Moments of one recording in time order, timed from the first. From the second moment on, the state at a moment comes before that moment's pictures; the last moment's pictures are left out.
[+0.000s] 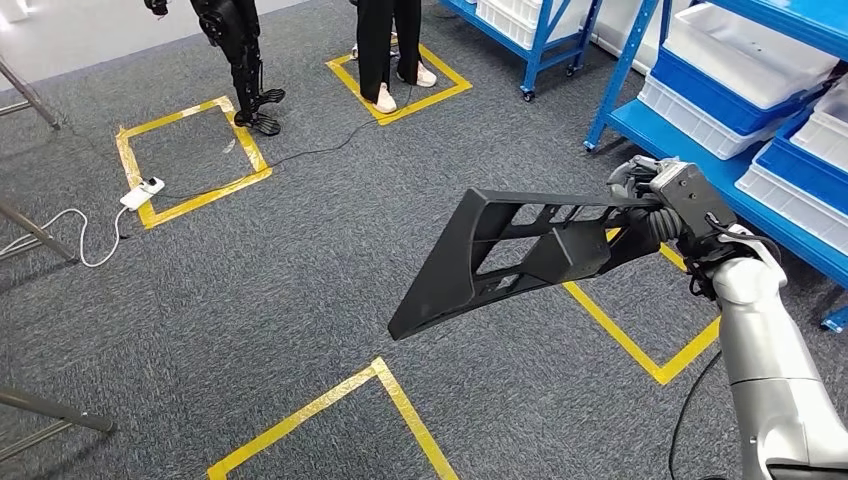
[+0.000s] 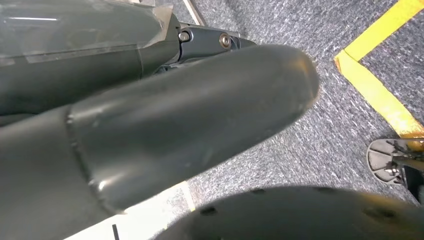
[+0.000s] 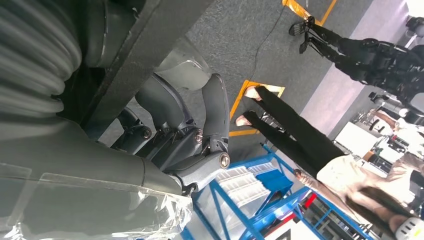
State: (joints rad) left arm -0.06 -0.21 0.94 -0.21 -1.14 0.15 0.00; right arm -0.53 -0.44 0.06 -1.28 0.23 0.19 -0.41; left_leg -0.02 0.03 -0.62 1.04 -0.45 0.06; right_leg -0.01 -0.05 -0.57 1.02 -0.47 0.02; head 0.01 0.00
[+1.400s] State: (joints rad) left arm -0.07 -0.21 0.97 -0.21 -1.14 0.14 0.02; right arm -0.34 -0.49 -0.17 -1.34 0.26 0.18 -0.41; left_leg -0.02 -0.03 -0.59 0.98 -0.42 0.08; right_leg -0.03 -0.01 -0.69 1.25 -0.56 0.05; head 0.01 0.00
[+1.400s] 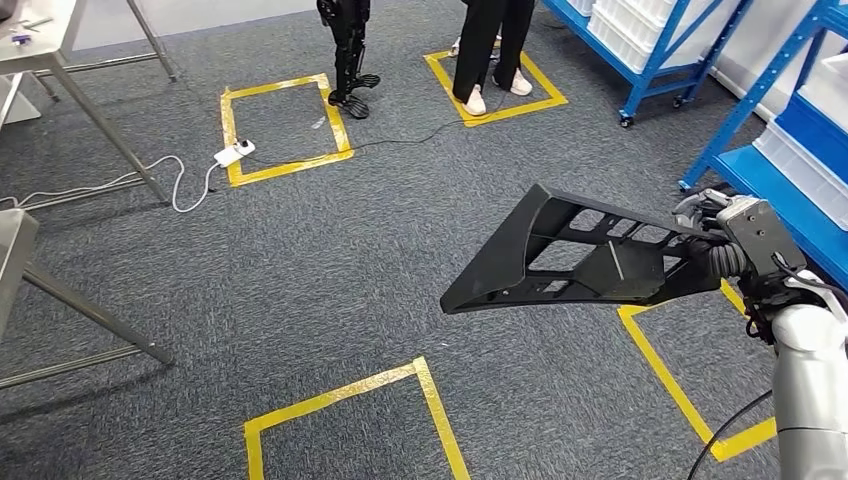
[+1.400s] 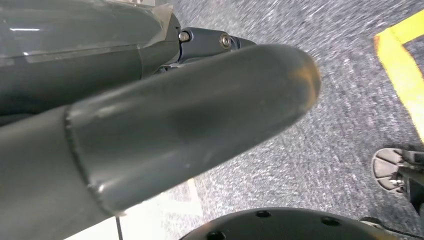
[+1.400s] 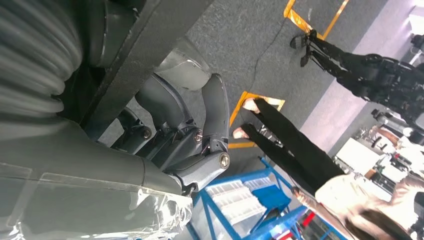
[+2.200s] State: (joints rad) left arm -0.06 -0.21 0.98 -0.21 -1.15 0.13 0.01; right arm -0.26 -0.48 -0.24 -1.37 0.25 0.20 -0.42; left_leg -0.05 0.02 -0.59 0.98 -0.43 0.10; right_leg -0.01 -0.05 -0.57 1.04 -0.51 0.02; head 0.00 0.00
